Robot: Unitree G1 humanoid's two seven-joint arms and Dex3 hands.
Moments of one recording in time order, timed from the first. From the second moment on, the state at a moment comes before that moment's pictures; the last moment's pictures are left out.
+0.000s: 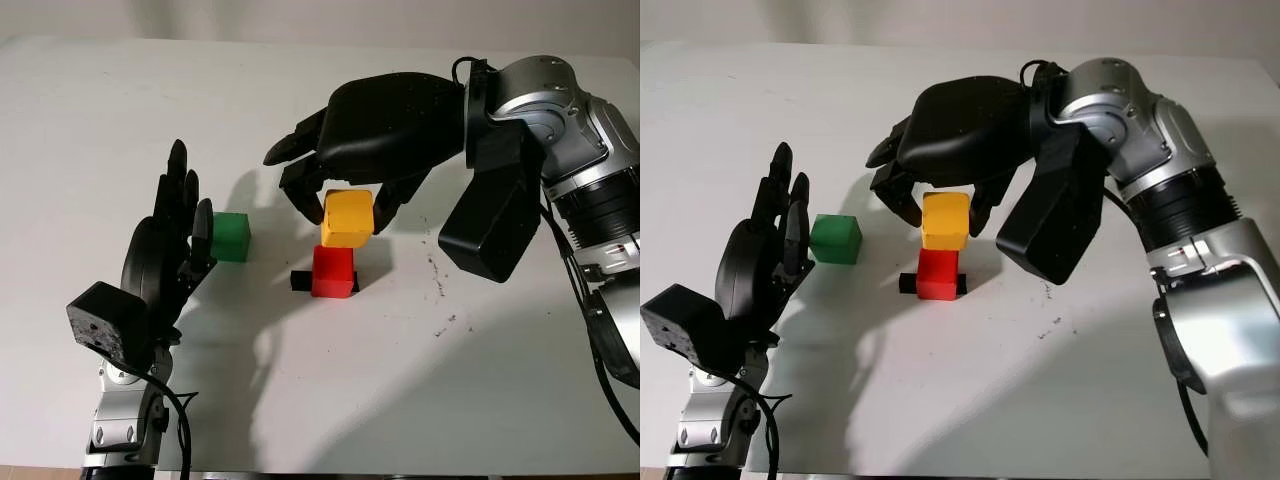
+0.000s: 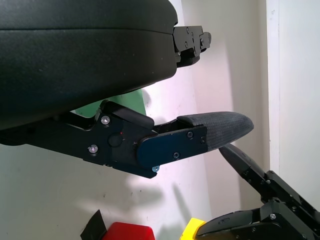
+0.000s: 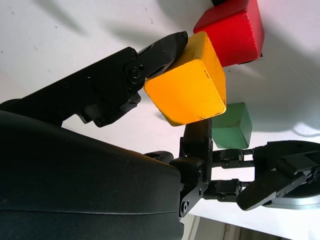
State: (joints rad) left arm -0.11 0.15 0.13 -0.04 -0.10 -0.14 -0.12; right arm -1.19 -0.60 0.42 0.53 -0.42 -0.93 0.79
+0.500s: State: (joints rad) left arm -0.11 0.16 0.13 -0.04 -0.10 -0.14 -0.13; right arm -1.16 -0.58 0.42 0.56 -0.42 -0.95 0.74
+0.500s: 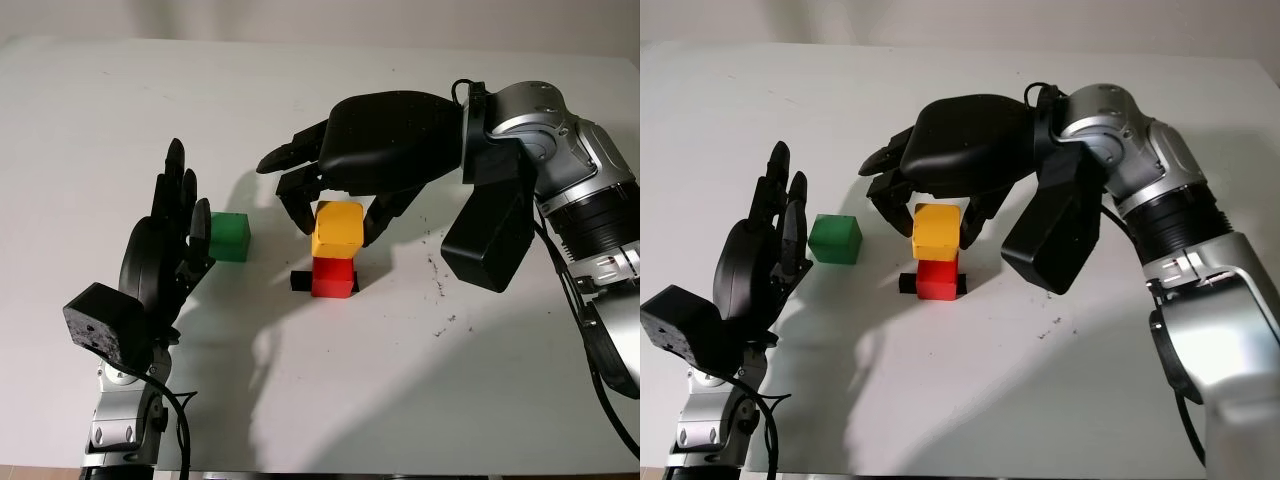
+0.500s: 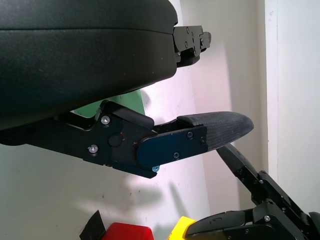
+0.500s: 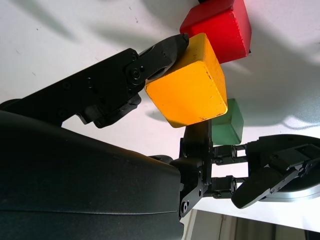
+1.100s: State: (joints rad) left arm -0.11 0.16 0.13 -0.05 -0.11 -0.14 -0.13; right arm -1.15 -0.57 0.43 0.59 -0.41 -0.95 0.75
